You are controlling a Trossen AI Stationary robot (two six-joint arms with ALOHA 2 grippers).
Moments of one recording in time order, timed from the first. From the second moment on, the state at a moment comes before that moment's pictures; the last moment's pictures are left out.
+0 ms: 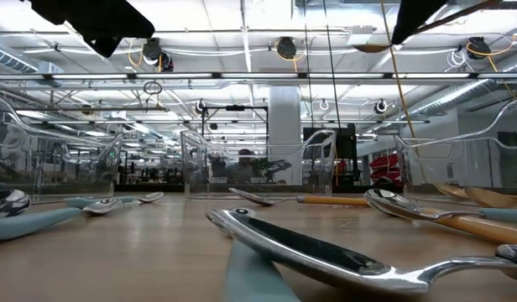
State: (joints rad) left arm -0.61 1.27 0.69 0.03 -0.56 -0.34; right arm 0.50 1.57 1.45 -1.59 0.74 1.17
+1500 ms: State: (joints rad) left arm -0.58 1.27 0.69 0.04 -0.56 -0.32; right arm 0.46 1.12 0.53 -1.02 0.68 1.43
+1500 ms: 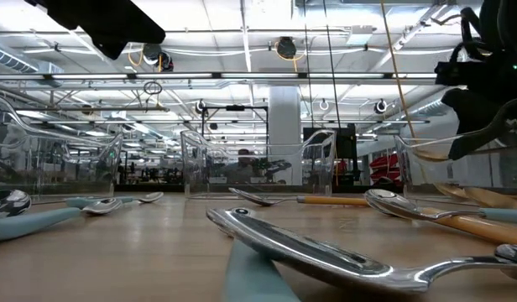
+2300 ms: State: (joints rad) left arm -0.58 1.27 0.69 0.04 -0.56 -0.32; right arm 0.46 1.12 0.42 -0.87 0.64 1.43
